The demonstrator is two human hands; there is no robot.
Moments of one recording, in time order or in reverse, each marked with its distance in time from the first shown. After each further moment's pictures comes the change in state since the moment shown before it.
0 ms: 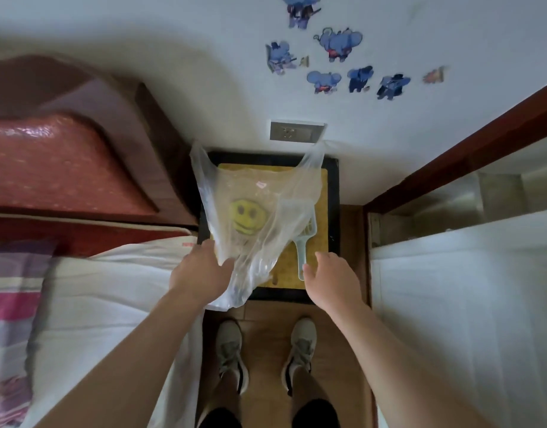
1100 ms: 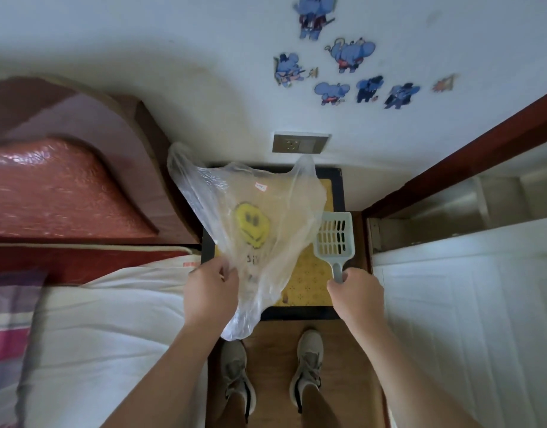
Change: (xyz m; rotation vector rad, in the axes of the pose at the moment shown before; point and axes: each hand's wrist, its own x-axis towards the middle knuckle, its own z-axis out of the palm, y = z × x) left_hand 0.013 -0.007 0.006 -0.388 0.292 0.152; right_hand 0.007 -0.003 0.005 0.200 0.150 0.341
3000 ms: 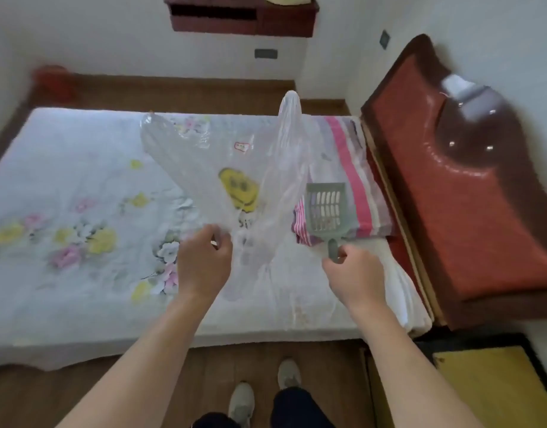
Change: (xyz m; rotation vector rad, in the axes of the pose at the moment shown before) left_hand -0.600 -0.226 -0.254 -0.303 1.316 -0.890; right_hand -0.577 -0.124 0.059 -0.336 -0.392 -1.521
